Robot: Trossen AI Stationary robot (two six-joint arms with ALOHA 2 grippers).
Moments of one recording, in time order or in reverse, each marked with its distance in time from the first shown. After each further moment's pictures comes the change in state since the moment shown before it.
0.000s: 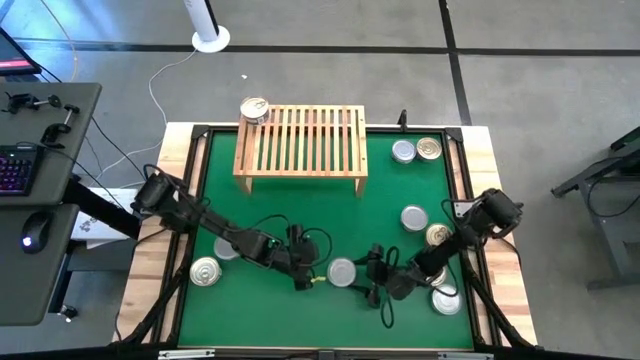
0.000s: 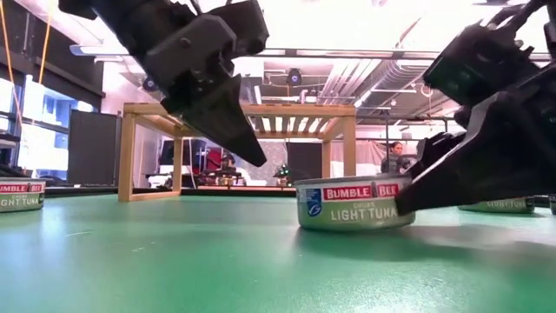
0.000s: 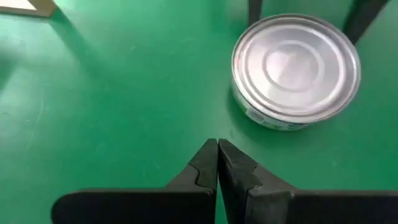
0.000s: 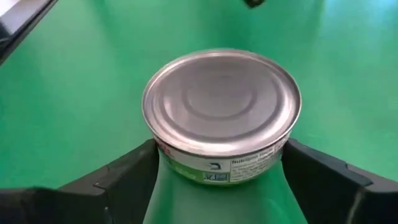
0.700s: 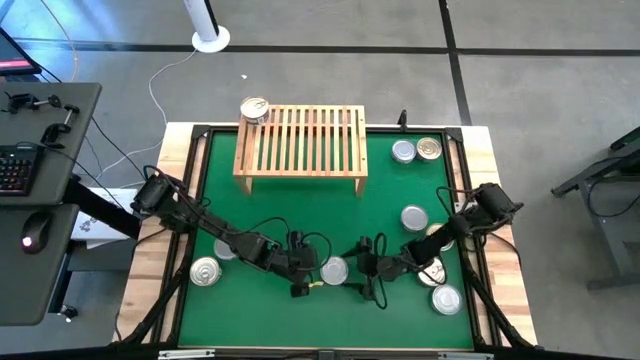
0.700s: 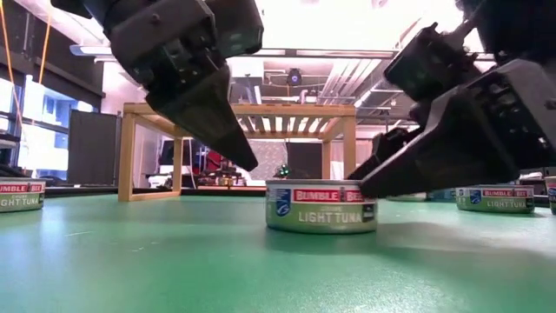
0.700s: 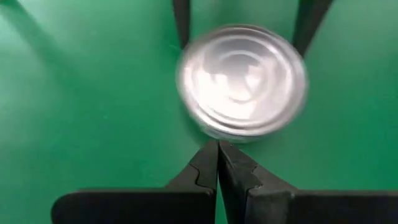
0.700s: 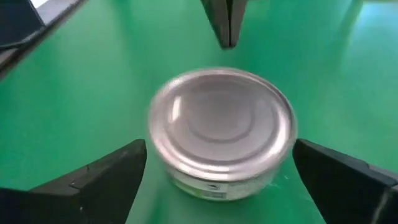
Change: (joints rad) left arm -0.027 0.000 -0.002 0.000 0.113 -0.017; right arm -0.114 0.002 -0.001 0.116 -0.179 -0.214
